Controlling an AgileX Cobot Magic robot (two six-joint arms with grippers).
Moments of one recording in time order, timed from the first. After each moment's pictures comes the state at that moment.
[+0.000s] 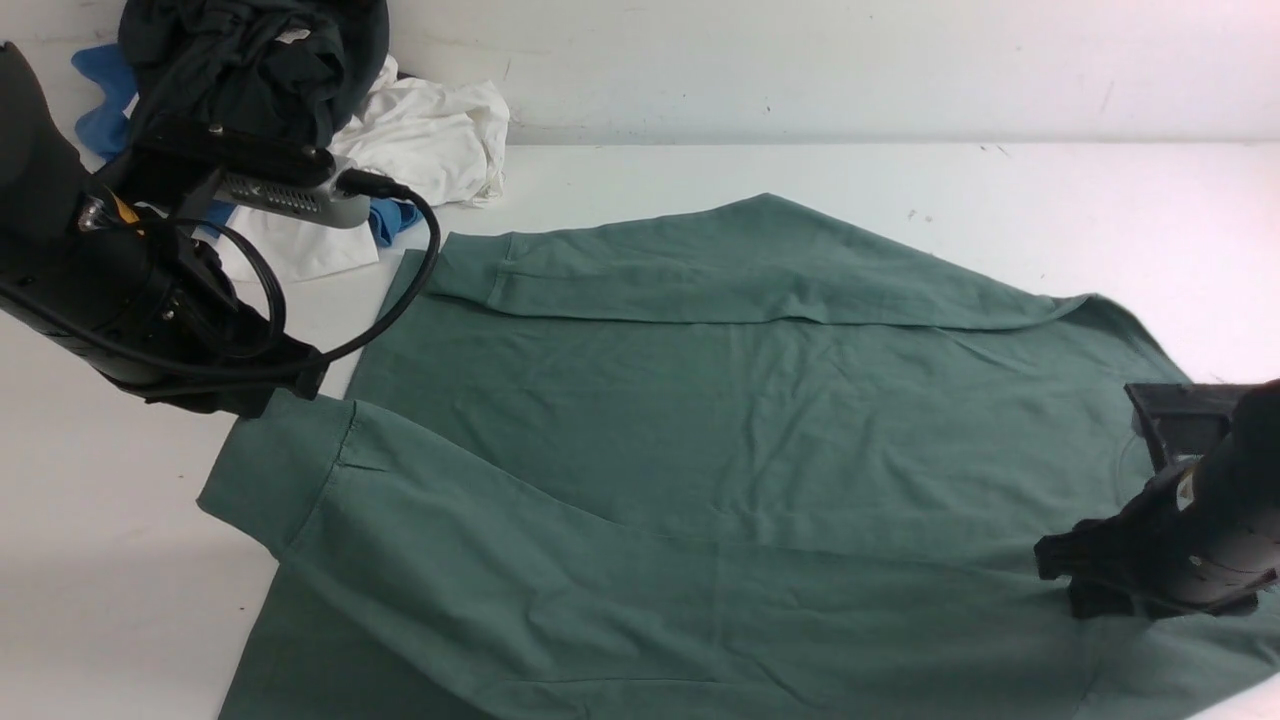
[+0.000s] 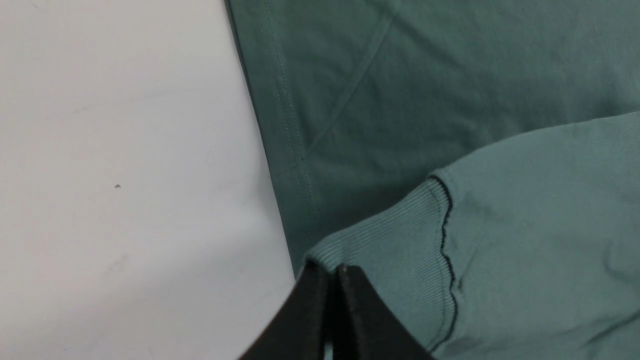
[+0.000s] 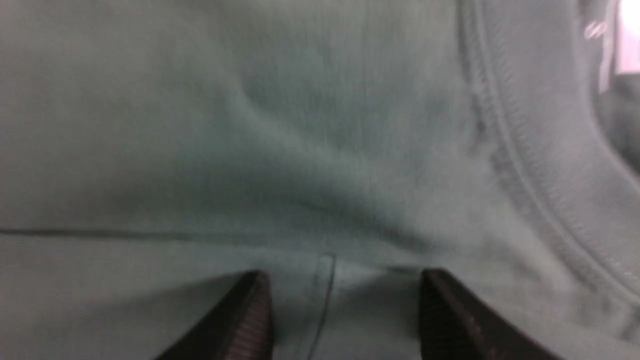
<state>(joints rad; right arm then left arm) 0.15 1.68 -0.80 -0.13 0.62 0.27 -0.14 1.44 -1.16 -0.10 0.94 0.17</state>
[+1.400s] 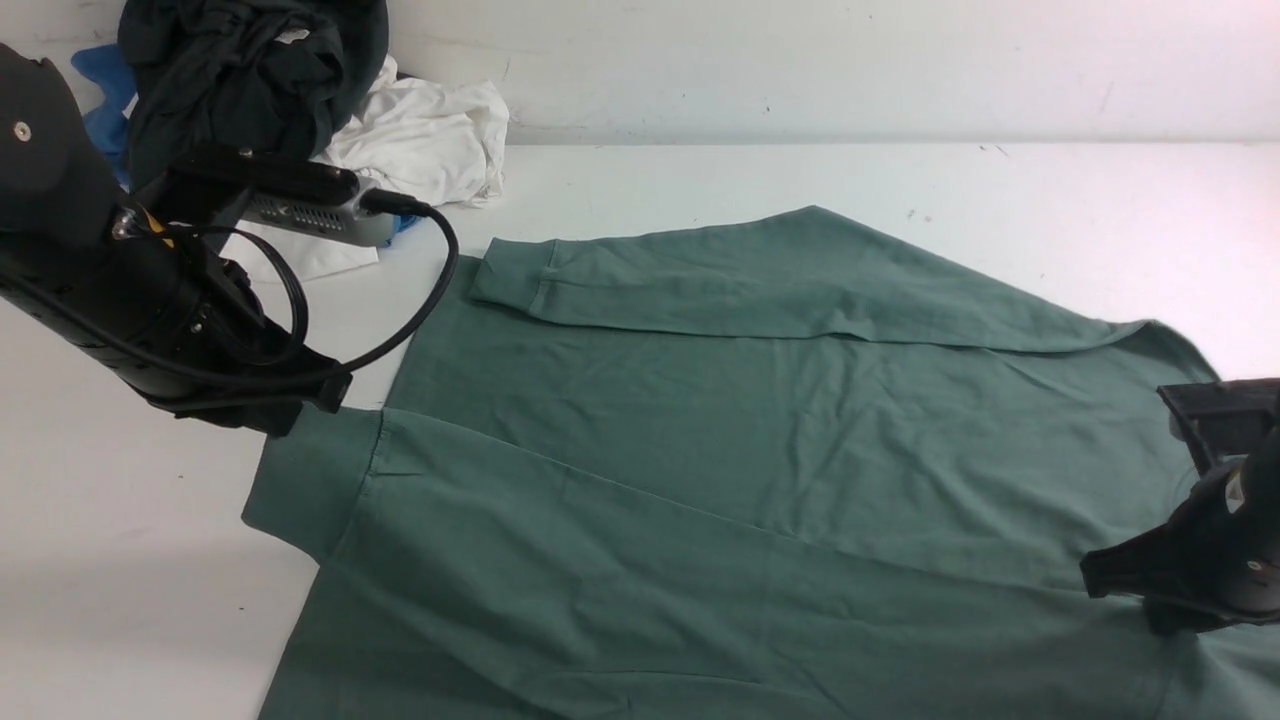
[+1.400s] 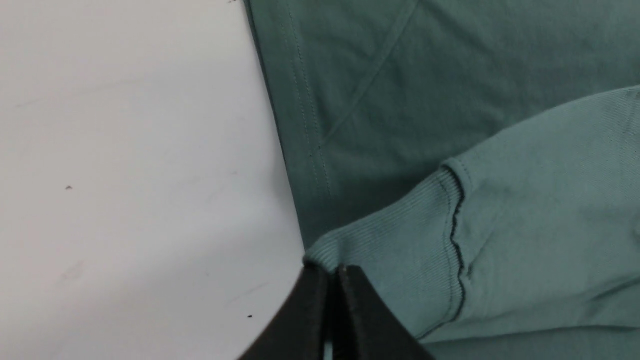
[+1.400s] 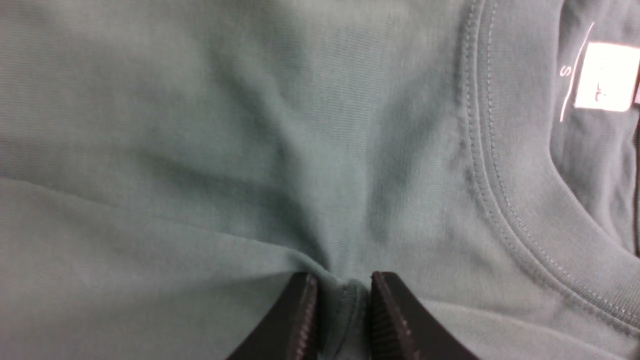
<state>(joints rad) 0.15 1.57 -0.80 -0.19 0.78 0.26 -0.14 1.48 -1.16 -0.15 0.94 0.21</state>
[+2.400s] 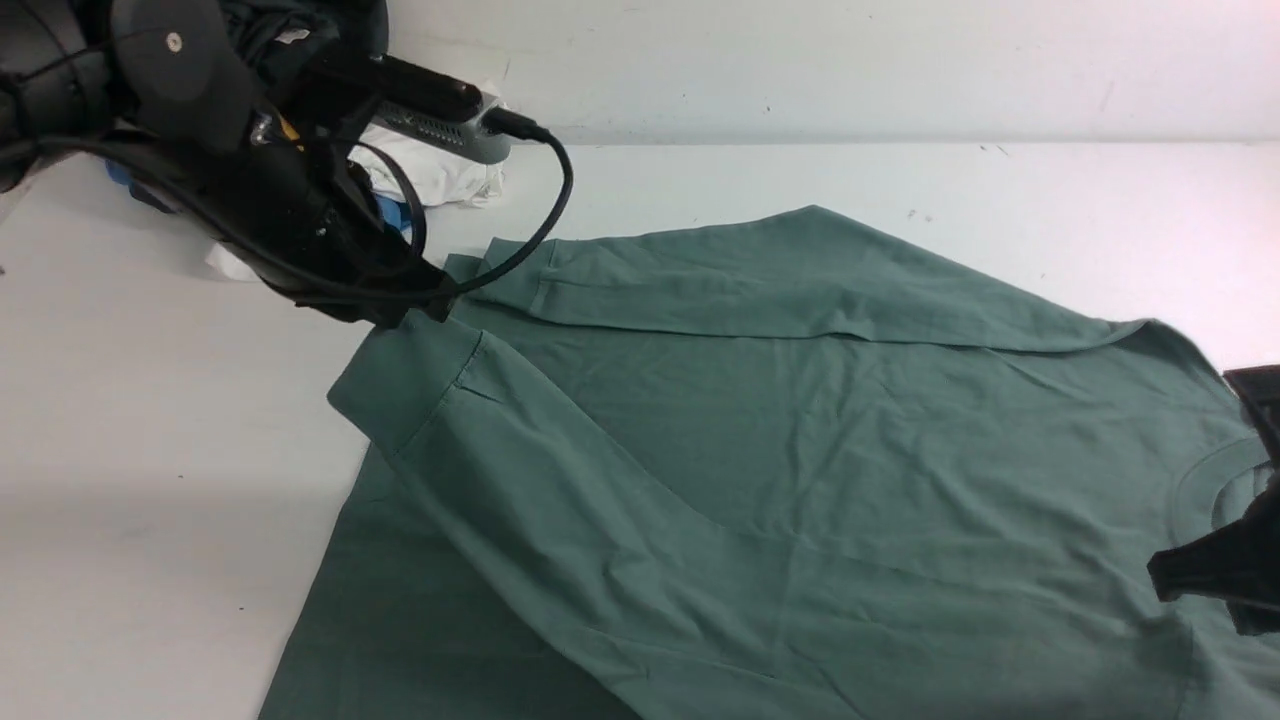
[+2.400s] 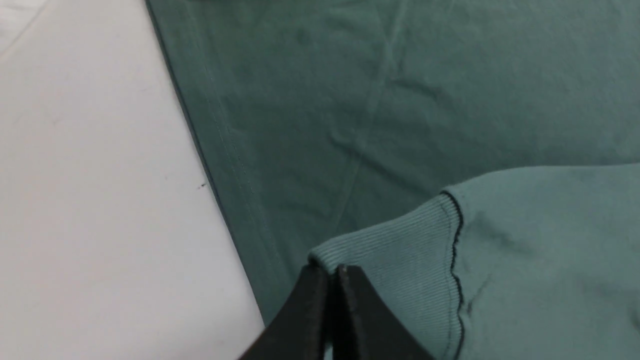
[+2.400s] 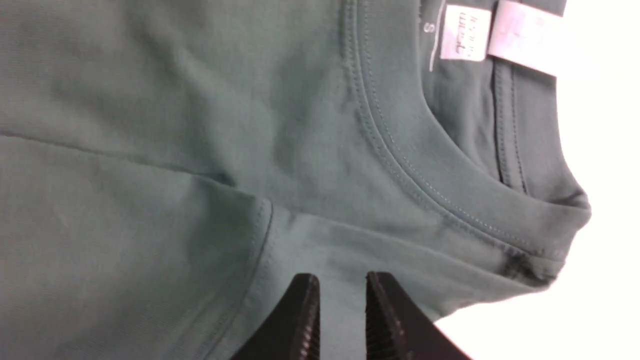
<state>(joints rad) 0.15 1.43 -0.80 -0.30 0.94 0.31 -0.26 1.66 -1.42 -0.12 0.90 0.25</state>
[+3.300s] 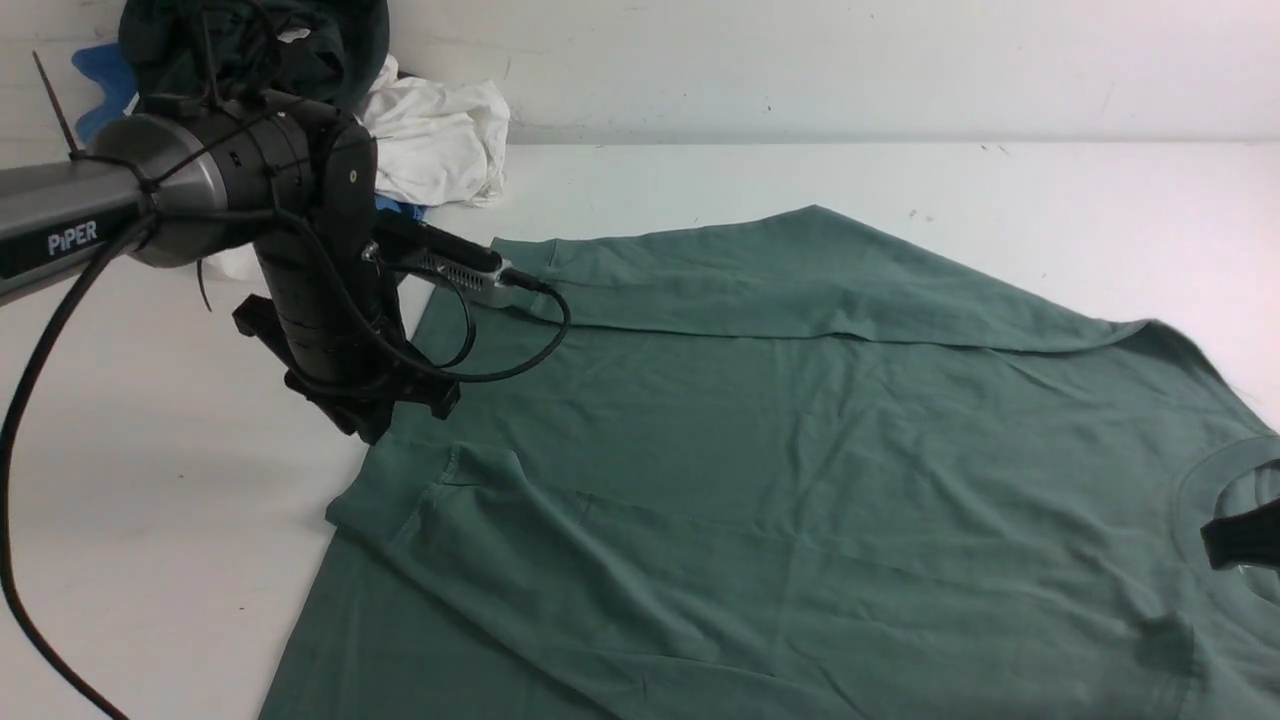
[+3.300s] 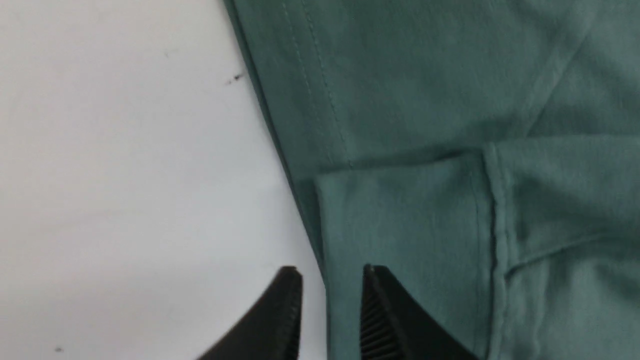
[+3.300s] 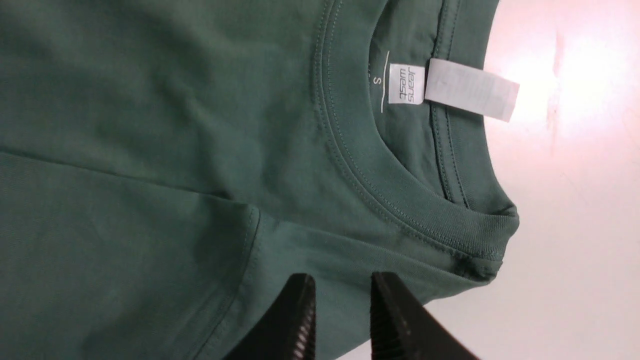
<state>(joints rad) 0.15 1.26 -0.80 -0.31 0.97 0.31 -0.24 2.01 -1.55 0.08 1.02 0.09</state>
